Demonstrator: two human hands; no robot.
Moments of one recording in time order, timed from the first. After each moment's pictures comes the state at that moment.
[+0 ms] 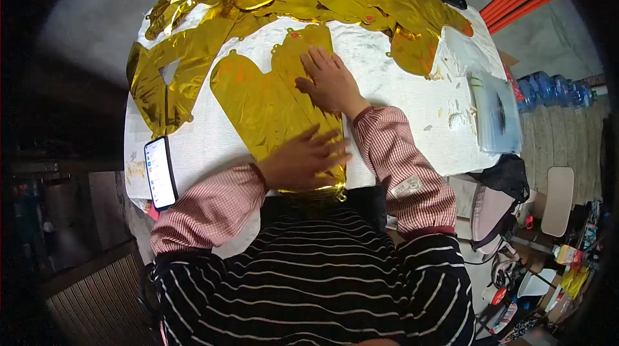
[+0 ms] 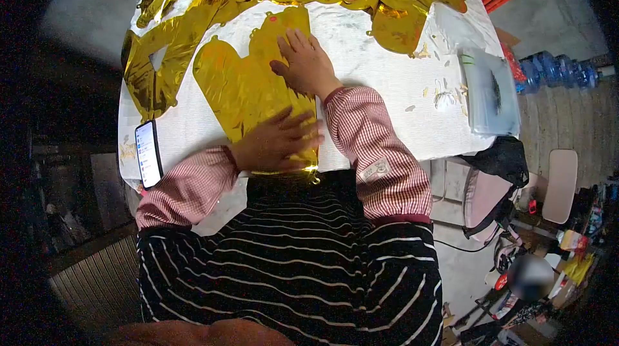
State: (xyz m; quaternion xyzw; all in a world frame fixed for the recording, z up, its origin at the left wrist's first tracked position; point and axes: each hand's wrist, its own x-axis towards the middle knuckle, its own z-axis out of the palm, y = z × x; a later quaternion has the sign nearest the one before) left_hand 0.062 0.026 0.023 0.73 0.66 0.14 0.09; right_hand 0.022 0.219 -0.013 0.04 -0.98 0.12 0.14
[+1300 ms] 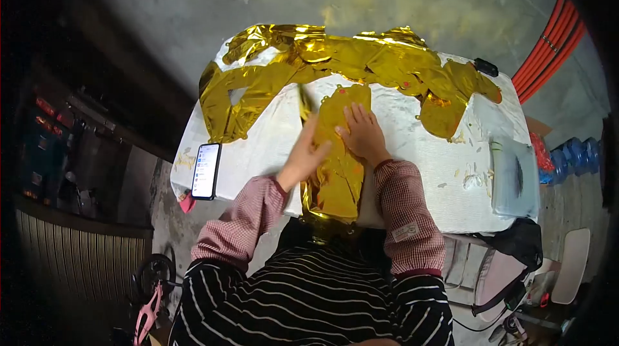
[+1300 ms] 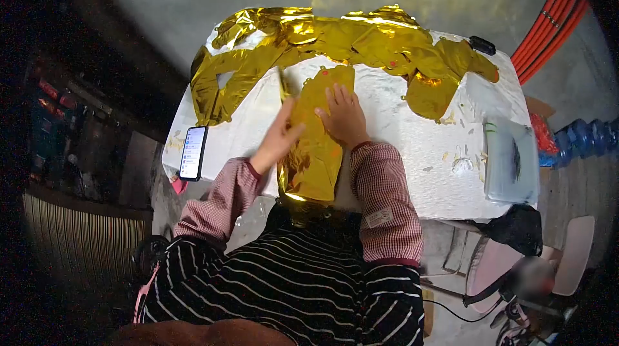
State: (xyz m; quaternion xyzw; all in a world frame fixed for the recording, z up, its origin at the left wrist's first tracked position) left_hand 0.024 0.021 0.029 0.27 0.82 0.50 0.05; right_hand 0.017 0.223 -0.029 0.07 -0.97 0.14 0.20
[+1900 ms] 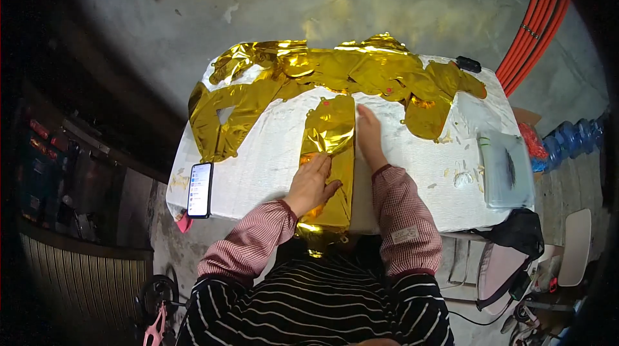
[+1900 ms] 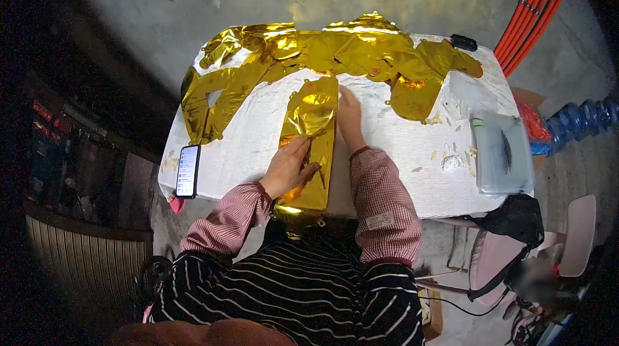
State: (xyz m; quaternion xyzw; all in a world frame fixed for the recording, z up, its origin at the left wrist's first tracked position) left_hand 0.066 0.041 0.032 0.42 0.89 0.20 -0.01; right_hand 0.001 0.252 -0.023 -0.09 -0.76 0.60 0.21
